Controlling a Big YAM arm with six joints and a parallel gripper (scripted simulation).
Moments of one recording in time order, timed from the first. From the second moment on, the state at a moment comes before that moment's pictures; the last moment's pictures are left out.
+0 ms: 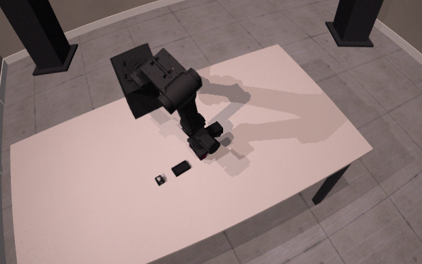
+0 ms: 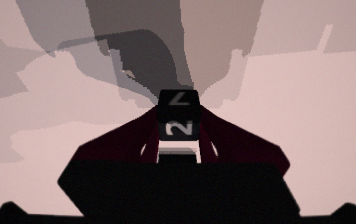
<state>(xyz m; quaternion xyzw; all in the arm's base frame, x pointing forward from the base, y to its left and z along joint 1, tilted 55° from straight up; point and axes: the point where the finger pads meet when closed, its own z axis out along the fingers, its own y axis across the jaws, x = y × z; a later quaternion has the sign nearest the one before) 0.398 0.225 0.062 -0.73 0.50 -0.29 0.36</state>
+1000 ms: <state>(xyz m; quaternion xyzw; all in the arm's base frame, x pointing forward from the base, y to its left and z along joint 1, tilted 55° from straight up) 0.397 0.225 0.061 -0.73 0.50 -0.29 0.36</state>
